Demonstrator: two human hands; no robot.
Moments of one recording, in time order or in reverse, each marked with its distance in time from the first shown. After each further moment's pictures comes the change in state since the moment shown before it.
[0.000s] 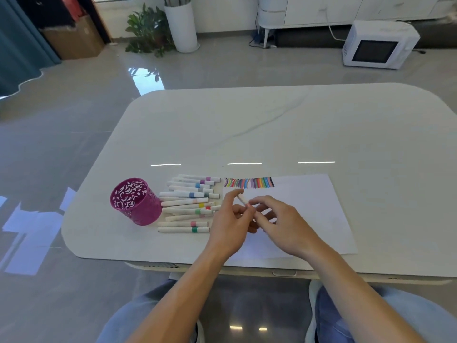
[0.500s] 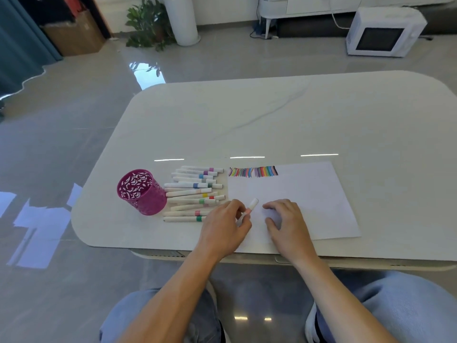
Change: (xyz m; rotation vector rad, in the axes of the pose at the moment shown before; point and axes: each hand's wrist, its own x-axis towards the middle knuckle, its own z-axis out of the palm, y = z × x) left_hand -0.013 -0.034 -0.023 0.846 0.016 0.295; right_hand -0.026 0.027 0.038 -0.209 0.277 0.065
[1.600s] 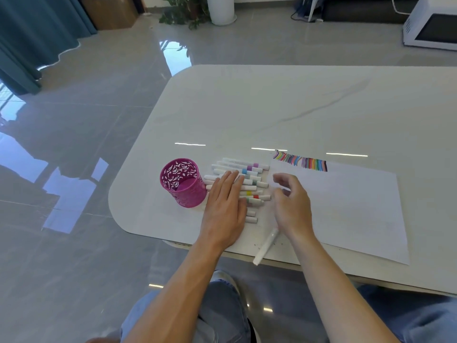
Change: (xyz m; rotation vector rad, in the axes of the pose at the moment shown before) left_hand 0.004 -0.085 -0.044 0.082 0.213 0.023; right_hand 0.061 -0.097 0.066 0.457 0.085 0.225
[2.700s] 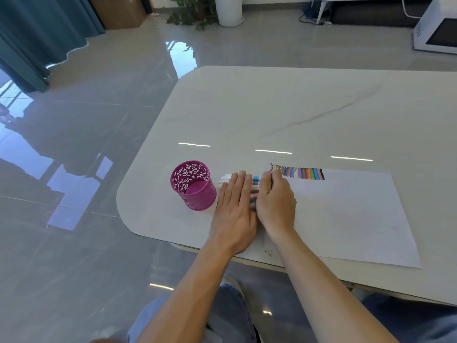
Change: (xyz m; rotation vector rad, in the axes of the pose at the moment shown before) left_hand 0.001 -0.007 0.002 0.005 -0.117 -0.018; right_hand 0.012 -0.008 0.062 -0.315 0.110 -0.106
